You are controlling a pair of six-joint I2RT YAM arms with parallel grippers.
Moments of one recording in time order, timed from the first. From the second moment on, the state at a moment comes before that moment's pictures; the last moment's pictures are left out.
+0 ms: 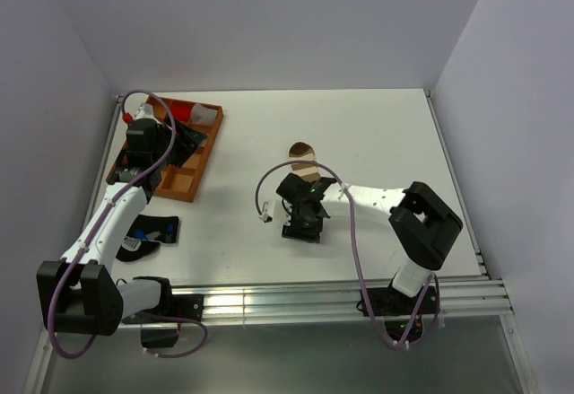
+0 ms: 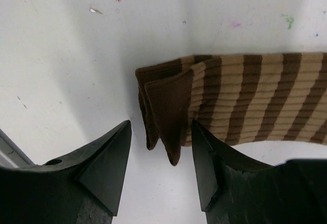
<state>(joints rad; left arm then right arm) -0.10 1.21 0.92 -0.17 0.16 -0.89 0.88 1.68 1.01 -0.69 -0.09 -0.54</state>
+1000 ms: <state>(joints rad) -0.14 1.21 0.79 -0.07 0.16 -0.88 0.88 1.63 0.94 -0.62 -0.08 -0.51</state>
